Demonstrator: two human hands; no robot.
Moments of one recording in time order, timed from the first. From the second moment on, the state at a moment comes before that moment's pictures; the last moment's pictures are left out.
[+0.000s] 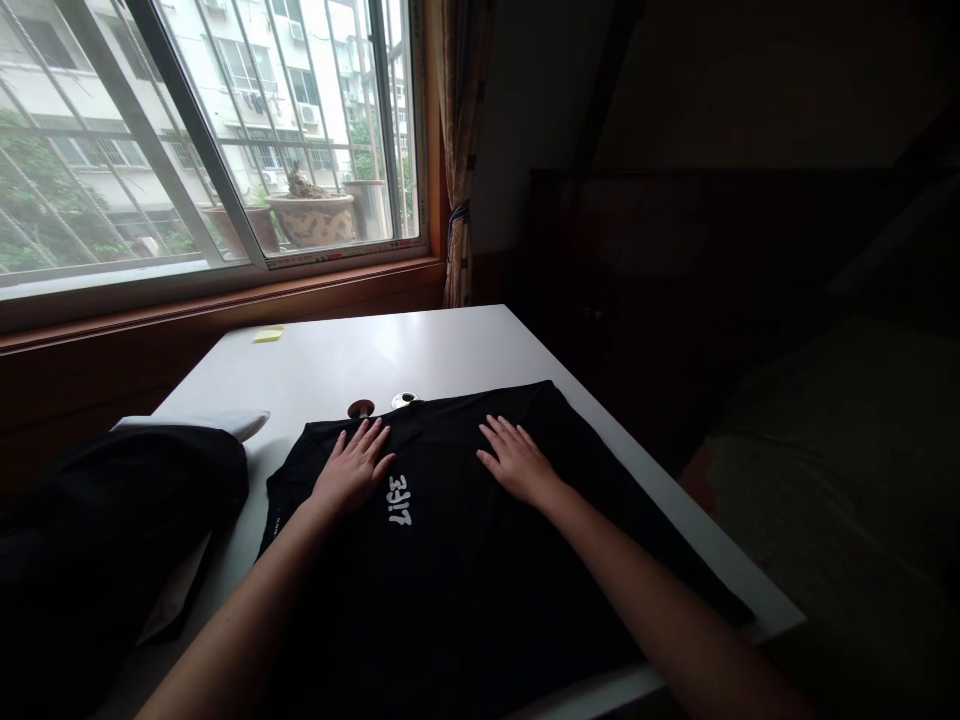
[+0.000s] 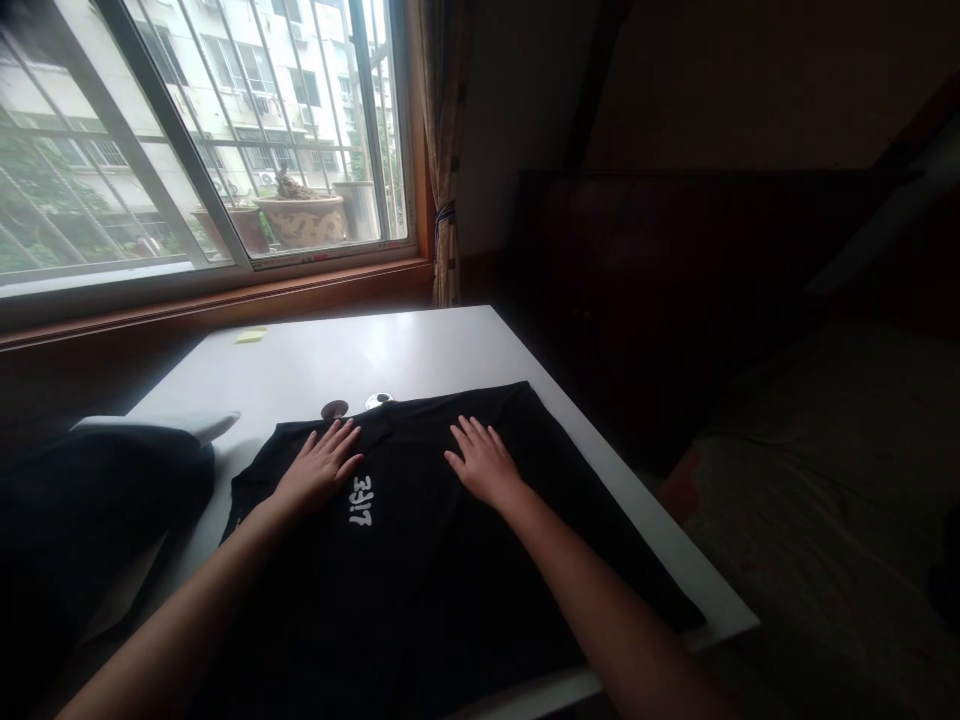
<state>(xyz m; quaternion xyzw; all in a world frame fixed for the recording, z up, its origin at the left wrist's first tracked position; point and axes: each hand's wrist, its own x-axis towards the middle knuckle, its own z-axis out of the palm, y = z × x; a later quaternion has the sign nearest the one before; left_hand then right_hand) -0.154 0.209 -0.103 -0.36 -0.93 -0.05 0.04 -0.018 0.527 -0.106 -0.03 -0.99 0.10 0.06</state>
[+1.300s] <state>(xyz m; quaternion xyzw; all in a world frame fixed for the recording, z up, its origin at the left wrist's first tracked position) -0.153 0.210 -0.099 -0.35 -0.94 -0.04 0.03 -0.101 0.538 -0.102 -0.01 -0.99 0.11 0.02</state>
